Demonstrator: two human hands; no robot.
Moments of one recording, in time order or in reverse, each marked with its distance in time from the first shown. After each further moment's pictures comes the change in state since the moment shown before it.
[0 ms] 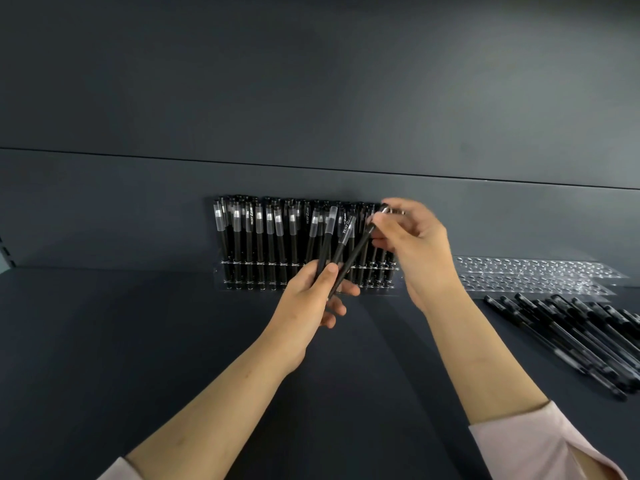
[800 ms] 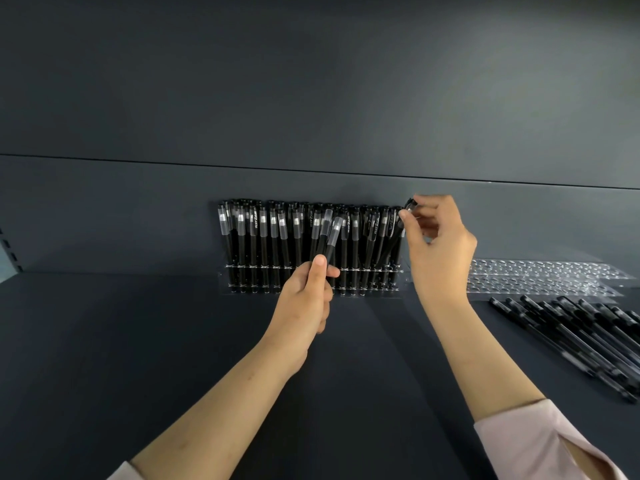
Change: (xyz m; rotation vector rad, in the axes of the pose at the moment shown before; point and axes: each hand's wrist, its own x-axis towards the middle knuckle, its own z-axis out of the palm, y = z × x) left_hand 0.005 -0.002 -0.006 0.025 0.095 0.020; right_hand 0.007 0.014 -0.013 -0.503 0.277 -0.428
